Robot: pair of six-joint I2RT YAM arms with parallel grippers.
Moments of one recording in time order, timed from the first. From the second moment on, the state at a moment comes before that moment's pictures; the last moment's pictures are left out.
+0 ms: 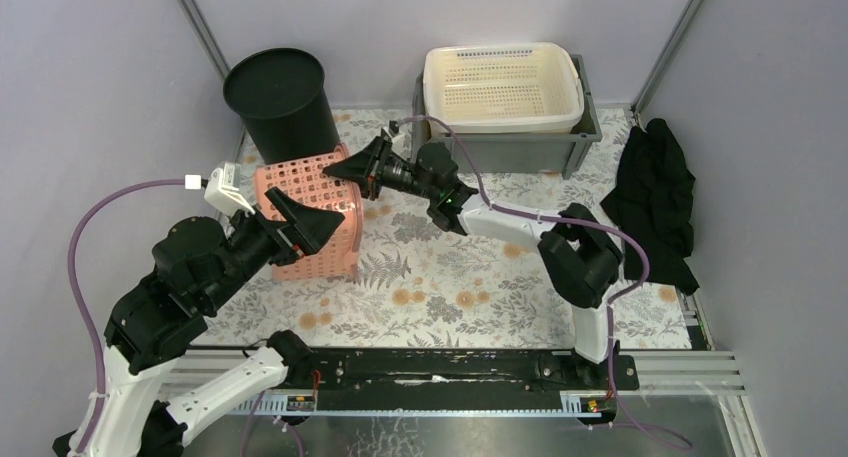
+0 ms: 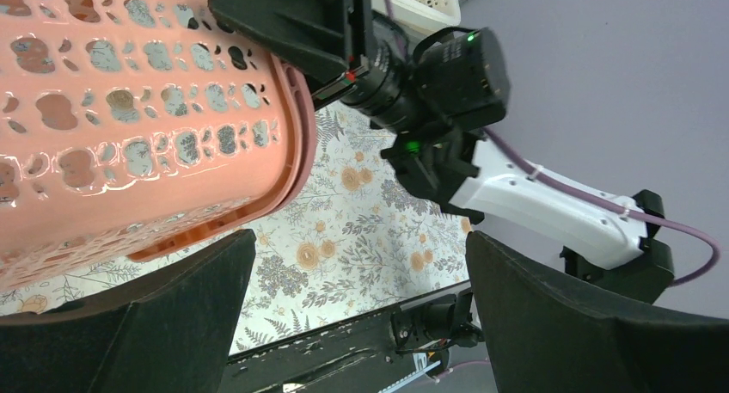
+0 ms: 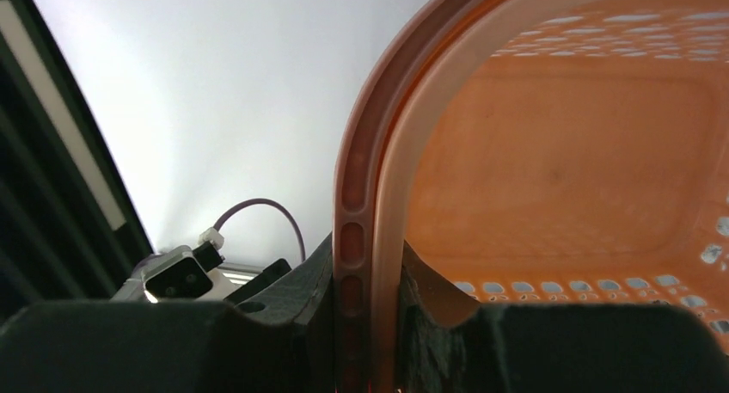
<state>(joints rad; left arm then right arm) -0.69 0.66 1.36 -0.96 -0.18 -0.82 0.86 1.94 1.44 0.68 -0.46 1.68</state>
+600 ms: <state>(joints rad) -0.69 0.68 1.35 -0.95 -0.18 -0.82 0.86 2.04 1.17 1.32 -0.36 1.89</state>
